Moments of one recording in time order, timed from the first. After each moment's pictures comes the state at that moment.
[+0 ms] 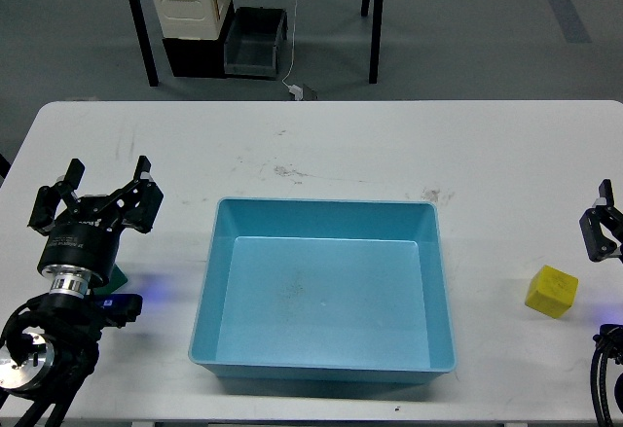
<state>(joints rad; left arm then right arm) 0.13 0.19 -1.31 -1.60 -0.53 -0.27 -0.18 -0.22 0.00 1.66 1.59 0.14 0.29 0.05</state>
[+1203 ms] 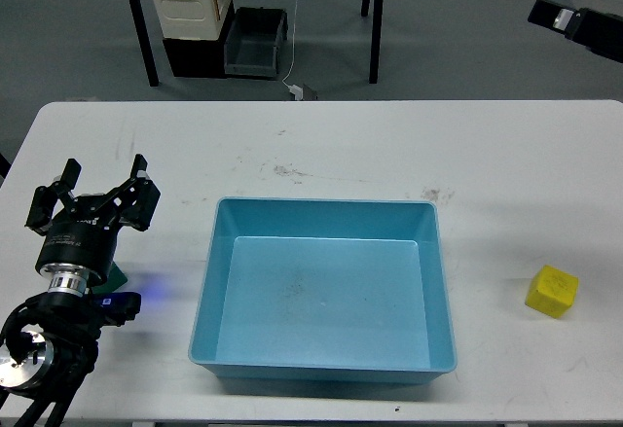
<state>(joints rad) 0.12 0.18 -1.32 -1.60 -0.53 -0.27 -0.19 0.76 -0.87 0.96 1.36 -1.52 0.48 0.49</state>
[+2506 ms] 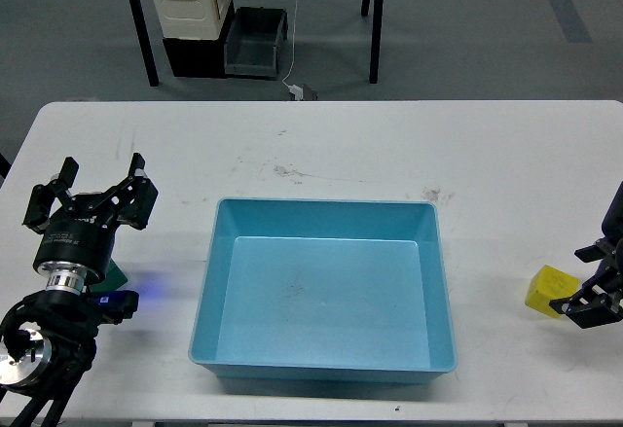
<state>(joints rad) 0.12 0.19 -1.32 -1.59 -0.53 -0.27 -0.18 1.04 -0.98 -0.01 1.44 -2.15 0.49 0.49</state>
